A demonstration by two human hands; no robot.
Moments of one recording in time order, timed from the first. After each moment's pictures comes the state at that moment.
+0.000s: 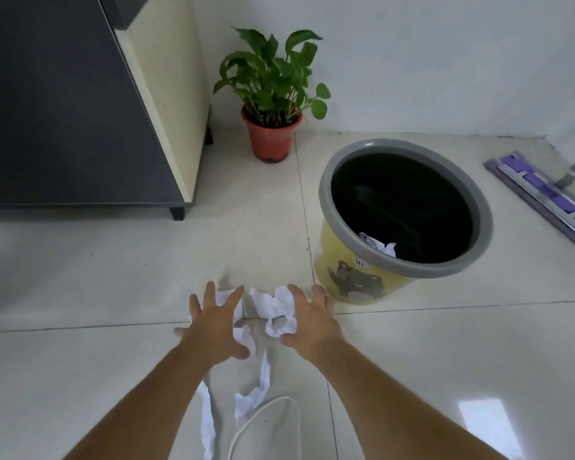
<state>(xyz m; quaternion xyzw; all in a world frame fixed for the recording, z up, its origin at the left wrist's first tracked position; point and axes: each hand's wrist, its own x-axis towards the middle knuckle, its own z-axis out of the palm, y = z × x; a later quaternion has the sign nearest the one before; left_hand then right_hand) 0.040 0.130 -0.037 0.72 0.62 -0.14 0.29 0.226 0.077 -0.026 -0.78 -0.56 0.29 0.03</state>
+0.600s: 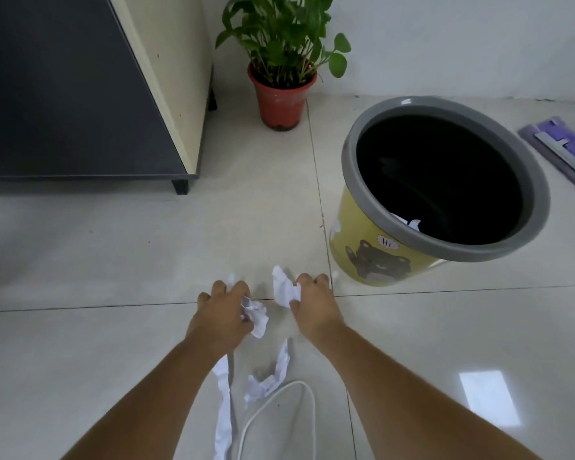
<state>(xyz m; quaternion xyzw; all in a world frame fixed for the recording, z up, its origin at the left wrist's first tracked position) 0.027 0.126 -0.073 0.74 0.61 -0.02 0.28 0.208 0.095 -0.060 -0.79 -0.53 0.31 0.08</state>
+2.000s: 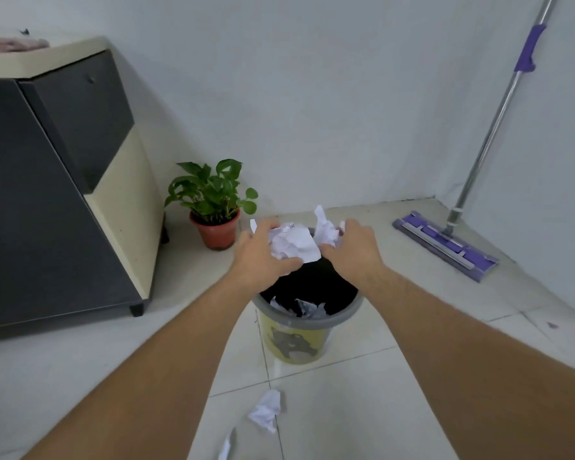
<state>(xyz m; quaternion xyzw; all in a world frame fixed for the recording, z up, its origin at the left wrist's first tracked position) 0.233 0.170 0.210 0.76 0.47 0.26 0.37 0.382 0.087 0.244 -0.84 -0.41 0.16 0.33</state>
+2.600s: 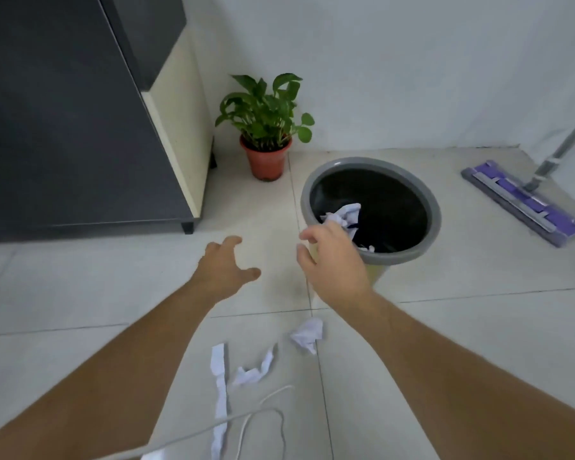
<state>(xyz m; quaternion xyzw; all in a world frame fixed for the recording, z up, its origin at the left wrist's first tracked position) 0.073 0.147 0.097 0.68 0.64 0.08 0.34 0.260 0.069 0.127 -0.73 -0.60 0.11 0.31</state>
